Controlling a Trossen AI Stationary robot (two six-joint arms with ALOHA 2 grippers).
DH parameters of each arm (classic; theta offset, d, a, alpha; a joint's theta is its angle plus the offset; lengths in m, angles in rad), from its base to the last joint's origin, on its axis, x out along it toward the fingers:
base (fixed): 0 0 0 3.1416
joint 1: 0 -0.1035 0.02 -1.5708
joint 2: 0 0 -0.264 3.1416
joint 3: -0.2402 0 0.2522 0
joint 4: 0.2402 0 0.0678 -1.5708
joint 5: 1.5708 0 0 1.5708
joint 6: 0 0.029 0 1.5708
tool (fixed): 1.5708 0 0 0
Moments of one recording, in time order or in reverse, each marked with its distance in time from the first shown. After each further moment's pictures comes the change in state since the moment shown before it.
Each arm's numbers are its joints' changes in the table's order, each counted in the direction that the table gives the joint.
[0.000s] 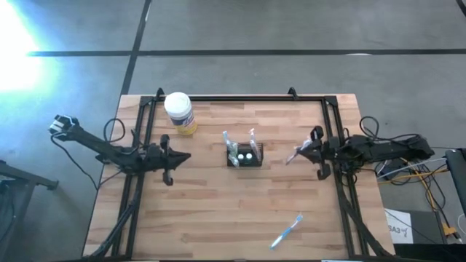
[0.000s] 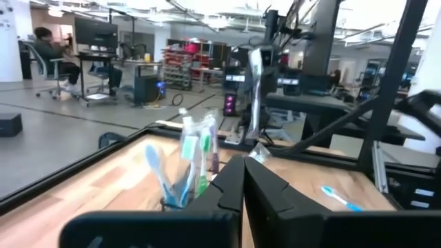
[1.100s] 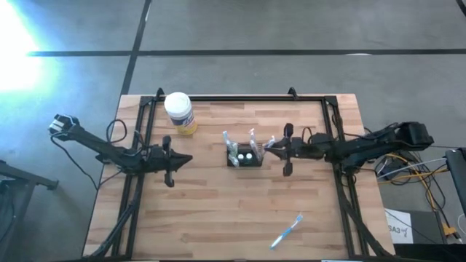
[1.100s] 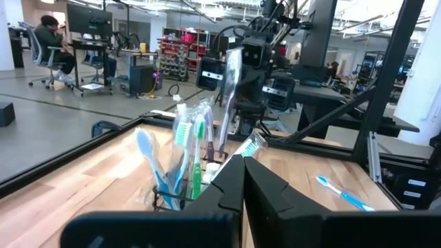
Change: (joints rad) left arm 0.001 -0.045 0.000 0.000 0.011 -0.039; right arm 0.136 -0.901 -0.156 -0.627 -0.059 -0.143
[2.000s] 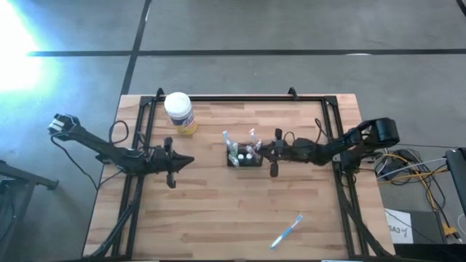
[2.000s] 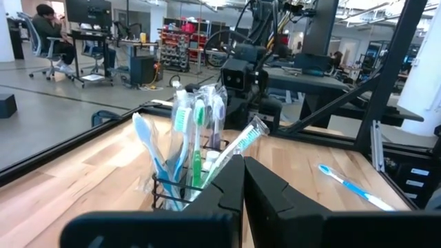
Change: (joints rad) left arm 0.000 -0.047 0.000 0.001 0.000 -0.022; right arm 0.029 -0.424 -0.014 -0.248 0.056 0.102
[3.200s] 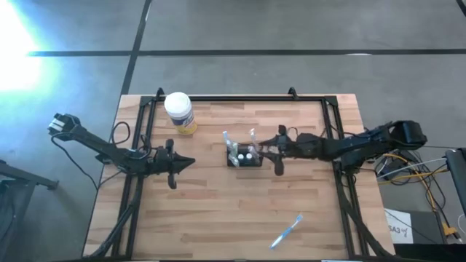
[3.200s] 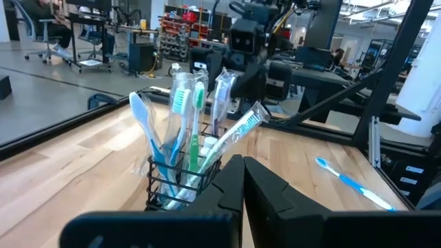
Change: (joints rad) left arm -0.001 -0.035 0.015 -0.009 0.003 -0.070; right arm -0.011 0.327 -0.105 0.530 -0.007 0.027
